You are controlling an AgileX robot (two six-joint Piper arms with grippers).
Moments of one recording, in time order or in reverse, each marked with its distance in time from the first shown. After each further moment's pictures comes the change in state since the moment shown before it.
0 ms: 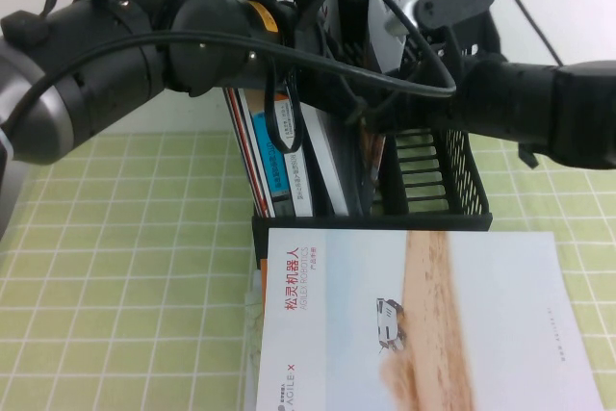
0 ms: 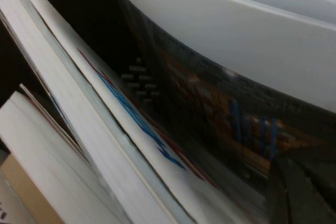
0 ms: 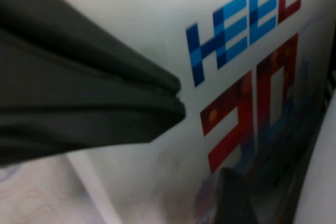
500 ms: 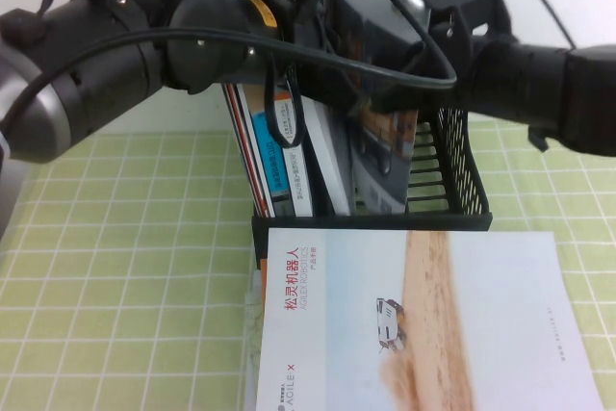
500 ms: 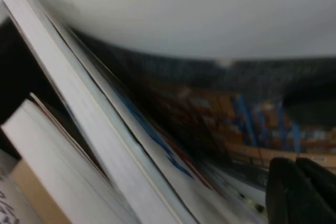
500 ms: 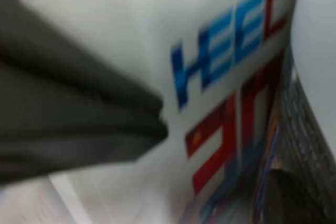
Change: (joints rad) right arm 0.000 -0.028 -0.026 0.000 -0.034 -0.019; left arm 0.000 -0.004 -0.002 0.002 -0.017 -0.019
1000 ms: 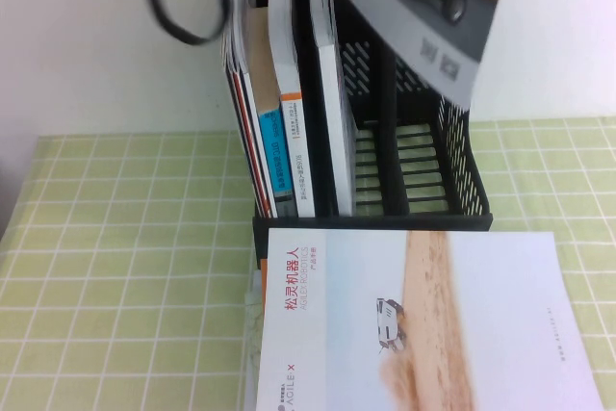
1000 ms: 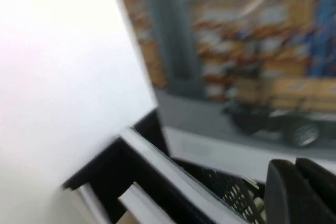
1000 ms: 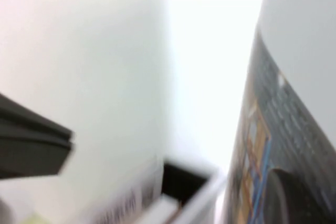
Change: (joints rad) right arm 0.000 -0.354 -0.045 0.007 -0.041 -0.088; left arm 0.012 -0.244 -0.107 -0.052 0.085 -0.022
